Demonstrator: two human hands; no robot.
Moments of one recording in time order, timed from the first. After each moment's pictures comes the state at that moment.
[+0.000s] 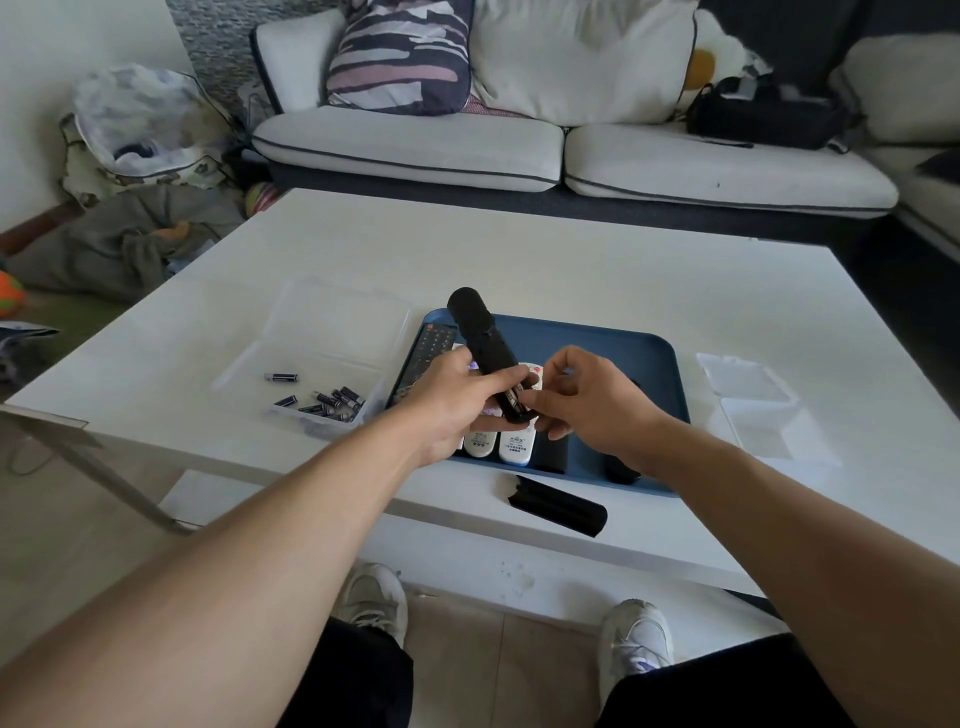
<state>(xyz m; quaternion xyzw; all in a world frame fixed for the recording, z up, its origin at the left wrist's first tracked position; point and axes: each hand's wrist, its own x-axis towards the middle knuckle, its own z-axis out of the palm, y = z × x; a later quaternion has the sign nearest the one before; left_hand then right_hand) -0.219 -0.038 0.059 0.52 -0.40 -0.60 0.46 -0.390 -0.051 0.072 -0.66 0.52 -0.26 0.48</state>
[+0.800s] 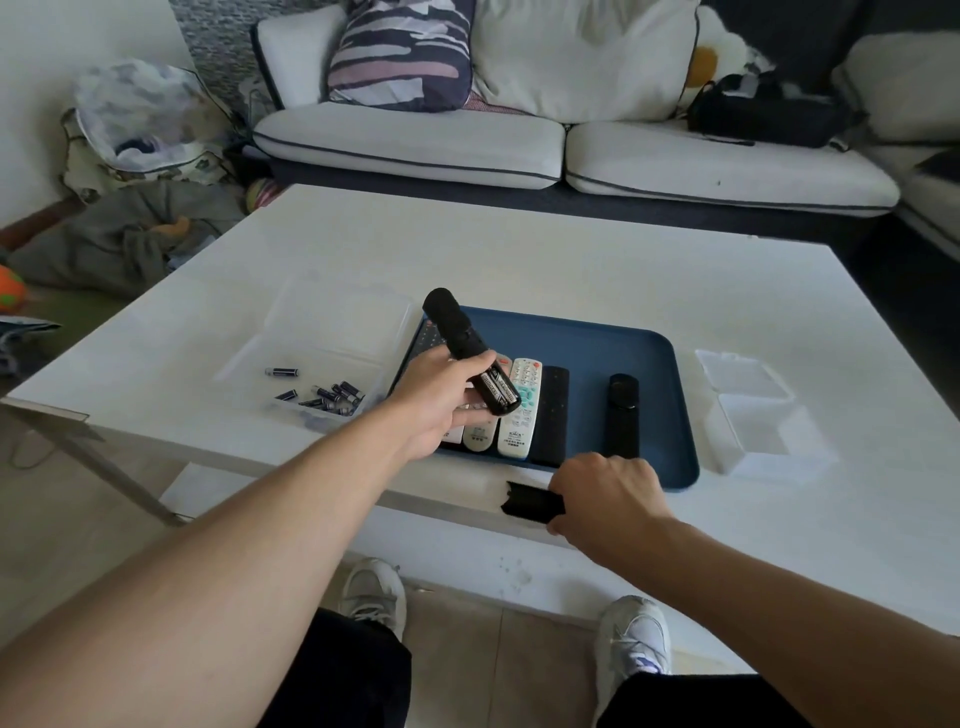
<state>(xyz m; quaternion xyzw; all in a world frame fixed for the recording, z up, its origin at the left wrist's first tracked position) -0.209 -0.038 0.057 0.55 -0.33 -0.59 0.48 -0.400 0.010 0.032 -0.84 0.54 0.12 0.02</state>
